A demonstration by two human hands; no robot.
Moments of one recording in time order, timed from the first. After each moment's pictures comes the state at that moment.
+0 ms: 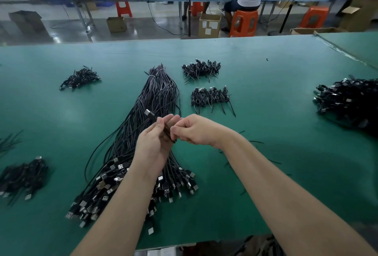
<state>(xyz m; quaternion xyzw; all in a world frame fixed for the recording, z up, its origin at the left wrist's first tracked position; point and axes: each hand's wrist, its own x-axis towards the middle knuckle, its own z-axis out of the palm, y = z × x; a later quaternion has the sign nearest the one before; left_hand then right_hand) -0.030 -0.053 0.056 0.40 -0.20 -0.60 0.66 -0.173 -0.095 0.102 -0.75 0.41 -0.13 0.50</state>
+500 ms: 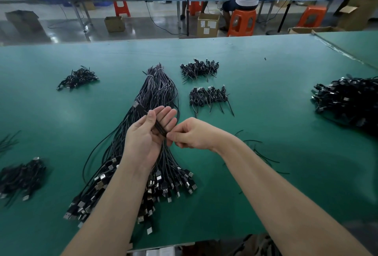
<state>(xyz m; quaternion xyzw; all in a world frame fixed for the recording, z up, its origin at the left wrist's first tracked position) -0.023 -0.050 0.074 0.34 -0.20 -0.58 0.71 -0.174 -0.088 0.098 -0.75 0.38 -0.14 0.52</state>
